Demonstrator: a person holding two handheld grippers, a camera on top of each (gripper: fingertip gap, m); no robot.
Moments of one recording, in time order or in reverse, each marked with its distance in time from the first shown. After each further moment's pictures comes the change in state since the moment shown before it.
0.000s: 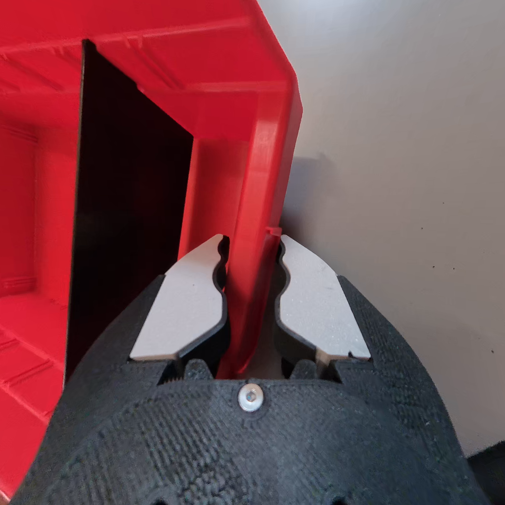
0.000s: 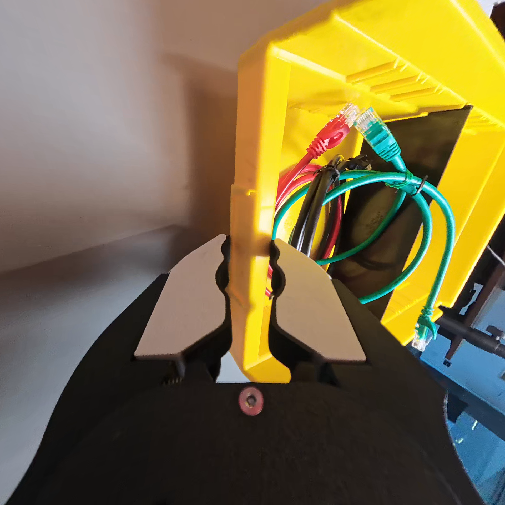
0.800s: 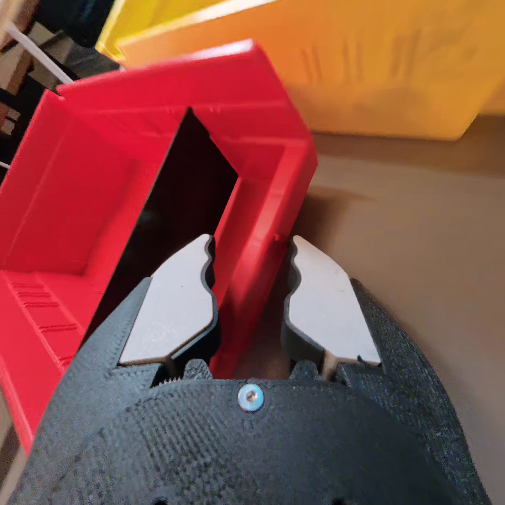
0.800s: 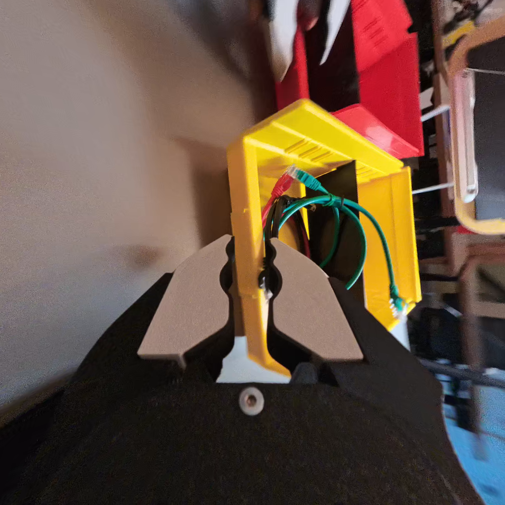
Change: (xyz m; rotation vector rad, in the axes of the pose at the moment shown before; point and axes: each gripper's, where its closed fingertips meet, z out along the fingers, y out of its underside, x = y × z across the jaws) left arm 0.069 -0.148 0.005 0.413 0.000 0.147; right arm -0.157 -0.082 -0.146 0.490 0.149 -0.010
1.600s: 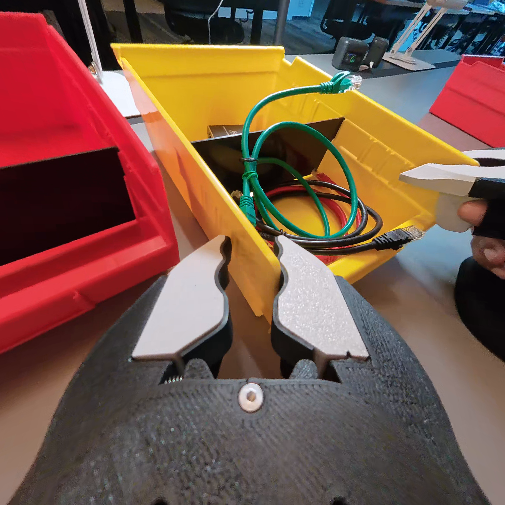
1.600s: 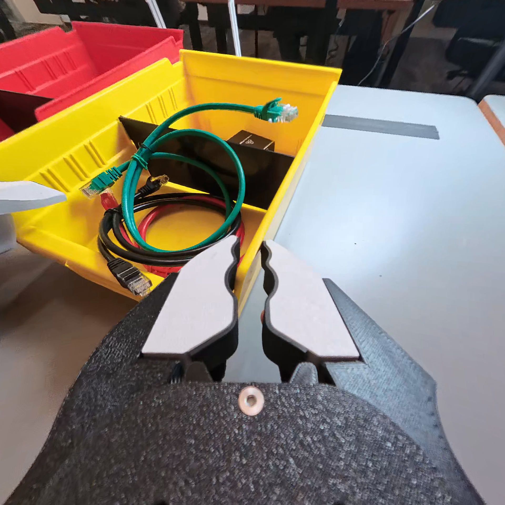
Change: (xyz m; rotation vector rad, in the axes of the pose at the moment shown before) left arm 0.068 -0.098 0.021 0.234 -0.109 -0.759; right arm 0.069 0.110 0.000 0.074 0.426 1.140
